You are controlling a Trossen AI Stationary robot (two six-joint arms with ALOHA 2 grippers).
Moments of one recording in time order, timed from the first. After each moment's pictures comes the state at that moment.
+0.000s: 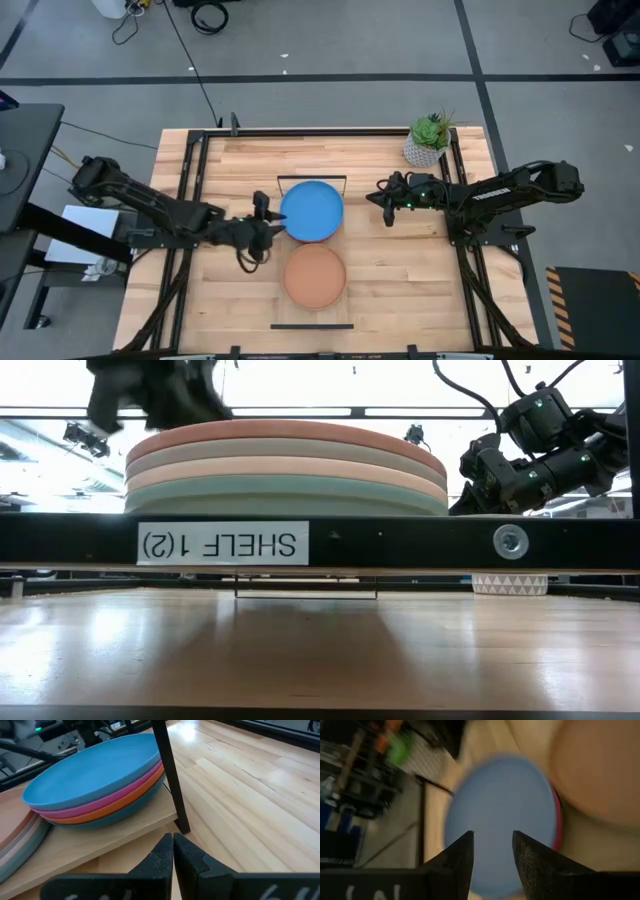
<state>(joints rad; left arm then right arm) -0.36 1.19 0.76 -0.22 -0.65 0.45 -0.22 1.17 0.19 0.62 0.00 0.29</state>
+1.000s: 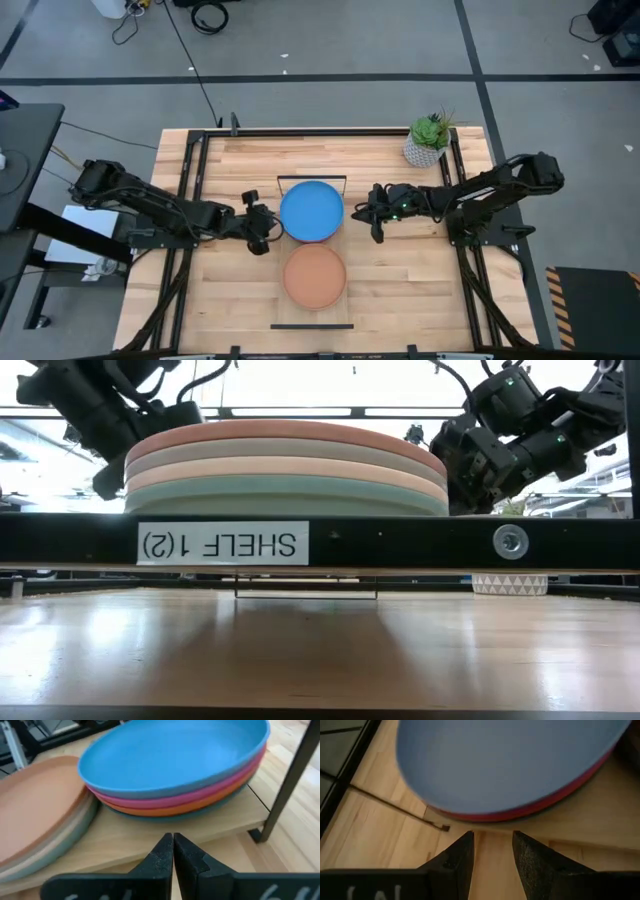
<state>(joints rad) -0.26 1.24 0.58 -0.23 -0.56 -0.18 -0.05 1.36 0.39 0.51 -0.03 0.26</state>
